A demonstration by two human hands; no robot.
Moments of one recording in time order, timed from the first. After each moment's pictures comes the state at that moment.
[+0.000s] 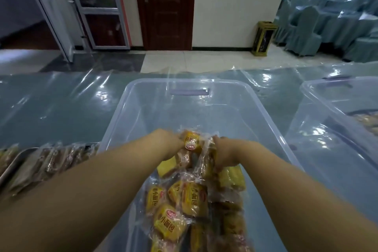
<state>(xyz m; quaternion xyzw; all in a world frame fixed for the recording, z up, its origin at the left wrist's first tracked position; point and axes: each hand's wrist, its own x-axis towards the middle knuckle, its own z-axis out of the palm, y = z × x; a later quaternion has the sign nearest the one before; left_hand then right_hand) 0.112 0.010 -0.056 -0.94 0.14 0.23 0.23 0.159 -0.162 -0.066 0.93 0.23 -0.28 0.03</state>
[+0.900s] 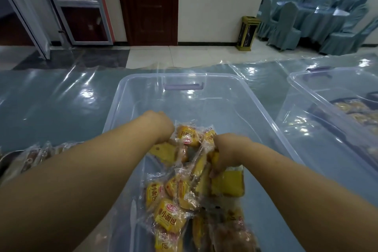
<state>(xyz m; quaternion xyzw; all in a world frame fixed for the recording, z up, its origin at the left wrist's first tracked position) 0.115 0.025 -0.028 -0.93 0.13 0.22 0.27 0.127 -0.169 -0.050 0.94 0.20 -0.25 0.08</state>
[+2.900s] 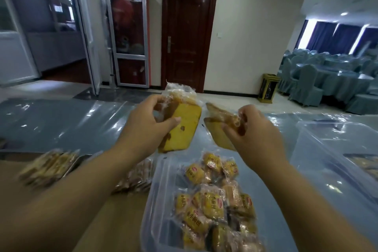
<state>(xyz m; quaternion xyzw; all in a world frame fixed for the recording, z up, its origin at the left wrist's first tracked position) -0.088 0.064 0.087 -0.82 -0.04 -0.30 -0.49 -0.004 -0.151 0.081 0.88 0.25 0.30 -0.26</state>
